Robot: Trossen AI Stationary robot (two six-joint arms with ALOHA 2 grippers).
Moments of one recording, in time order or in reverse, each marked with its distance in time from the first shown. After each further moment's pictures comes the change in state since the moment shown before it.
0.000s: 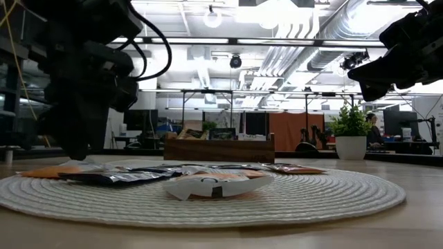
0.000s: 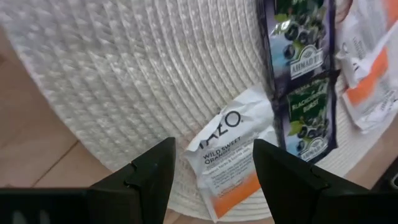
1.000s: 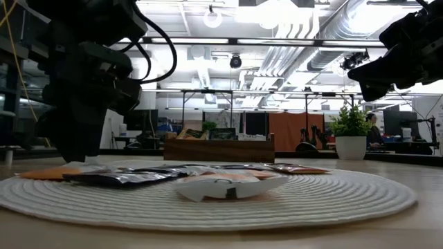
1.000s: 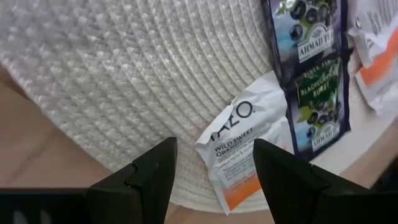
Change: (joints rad) left arm -0.025 0.054 0.033 -0.008 0.042 0.026; right arm 0.000 0.000 0.000 0.000 0.000 0.000
